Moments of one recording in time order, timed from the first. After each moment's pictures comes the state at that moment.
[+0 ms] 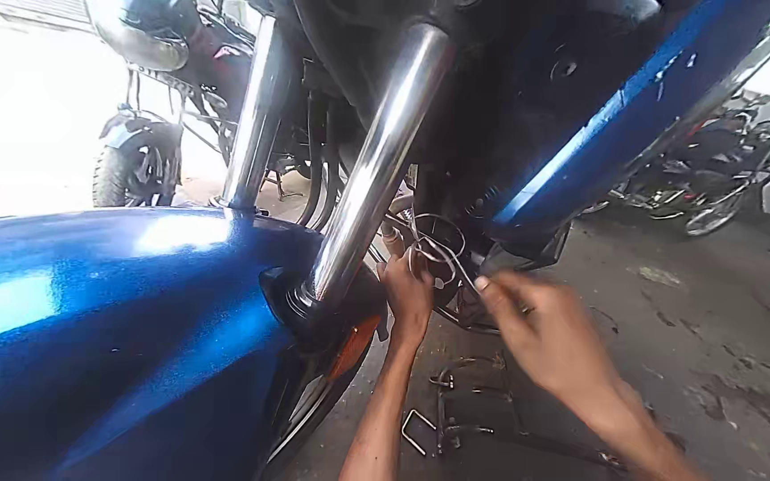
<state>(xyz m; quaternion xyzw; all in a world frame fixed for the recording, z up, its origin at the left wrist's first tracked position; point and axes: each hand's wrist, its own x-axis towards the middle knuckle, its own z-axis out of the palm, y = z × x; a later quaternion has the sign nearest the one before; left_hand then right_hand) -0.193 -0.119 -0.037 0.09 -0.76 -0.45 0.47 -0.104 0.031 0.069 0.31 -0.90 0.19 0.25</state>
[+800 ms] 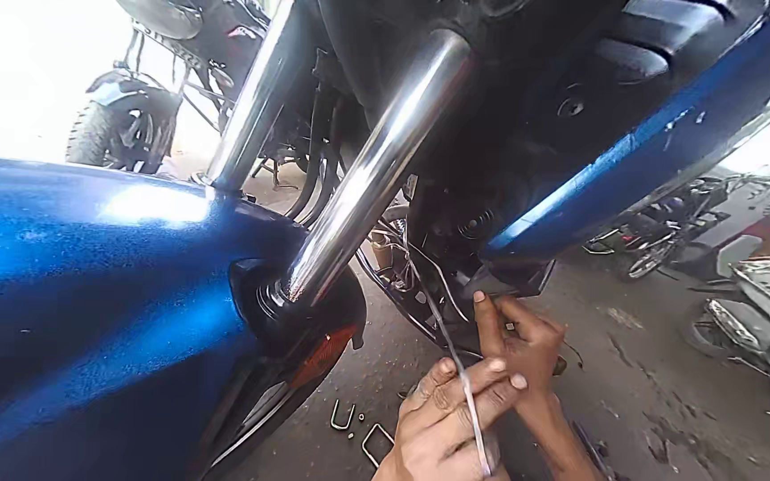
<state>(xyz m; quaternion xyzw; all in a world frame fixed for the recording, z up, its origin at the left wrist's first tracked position) -0.054 -0.055 -0.046 -0.26 -0.58 -0.44 0.64 -0.157 0.043 0.037 0.36 -0.77 0.26 0.46</state>
